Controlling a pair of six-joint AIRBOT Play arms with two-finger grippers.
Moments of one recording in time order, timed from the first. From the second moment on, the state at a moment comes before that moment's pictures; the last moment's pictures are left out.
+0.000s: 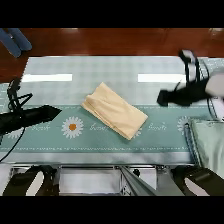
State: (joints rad) left arm 0.11 -0.62 0.55 0.89 -1.03 -1.37; right arm 0.29 -0.94 0.97 -1.49 1.23 1.91
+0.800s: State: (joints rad) left arm 0.04 -0.66 0.52 0.89 -0.96 -1.38; right arm 0.35 -1.15 0.47 -0.59 0.58 1.69
